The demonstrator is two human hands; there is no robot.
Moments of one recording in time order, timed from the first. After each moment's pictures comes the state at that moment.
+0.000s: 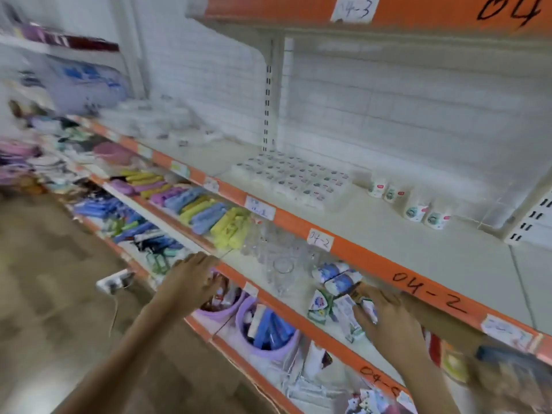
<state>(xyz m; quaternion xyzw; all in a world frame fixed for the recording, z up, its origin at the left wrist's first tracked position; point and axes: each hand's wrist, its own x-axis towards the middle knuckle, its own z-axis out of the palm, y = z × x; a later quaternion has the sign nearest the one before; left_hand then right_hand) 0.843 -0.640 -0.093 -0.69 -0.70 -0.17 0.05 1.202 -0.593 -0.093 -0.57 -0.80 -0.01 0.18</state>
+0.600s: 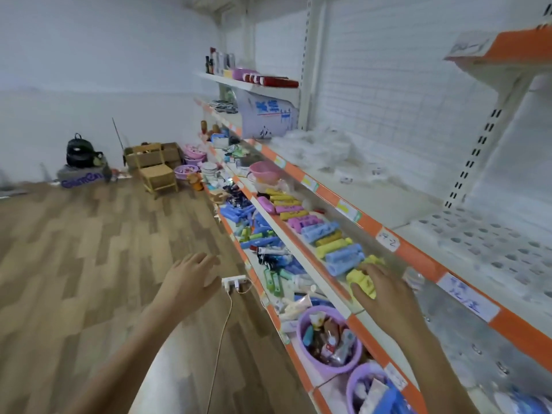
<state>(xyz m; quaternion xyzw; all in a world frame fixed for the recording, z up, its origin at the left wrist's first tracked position) 0.553 -0.763 -0.076 -0.48 -0.86 -0.16 0.11 0.826 -0.535 -0.059 -0.32 -0.91 0.09 0.24</state>
